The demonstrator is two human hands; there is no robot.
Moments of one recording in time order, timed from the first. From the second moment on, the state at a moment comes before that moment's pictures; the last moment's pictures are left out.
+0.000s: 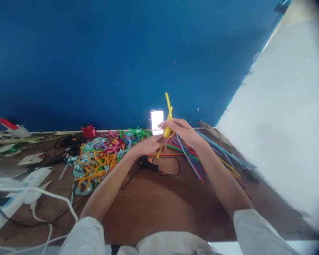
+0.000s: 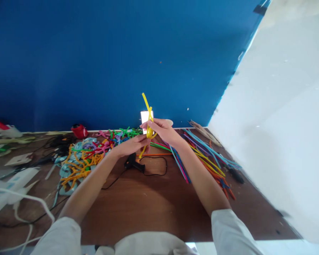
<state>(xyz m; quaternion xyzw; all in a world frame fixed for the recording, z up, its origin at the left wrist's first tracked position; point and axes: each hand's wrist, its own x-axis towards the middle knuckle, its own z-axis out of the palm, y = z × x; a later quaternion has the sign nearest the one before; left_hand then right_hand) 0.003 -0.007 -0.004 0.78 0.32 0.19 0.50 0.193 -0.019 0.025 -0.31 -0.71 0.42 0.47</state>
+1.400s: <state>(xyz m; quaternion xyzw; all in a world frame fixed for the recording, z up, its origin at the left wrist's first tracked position) -0.003 0.004 0.002 0.66 0.30 0.57 0.38 0.187 -0.031 0.030 -0.35 -0.76 0.44 0.34</state>
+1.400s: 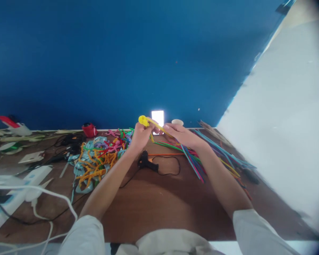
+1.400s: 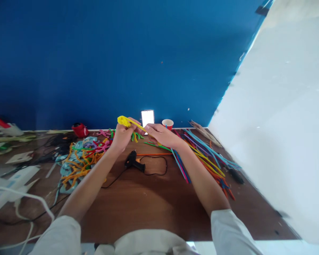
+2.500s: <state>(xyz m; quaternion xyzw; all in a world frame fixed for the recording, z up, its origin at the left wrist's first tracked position) -0.001 -0.006 0.014 0.61 0.27 0.57 0.48 0.183 -0.031 0.028 -0.33 -0.73 0.42 0.42</state>
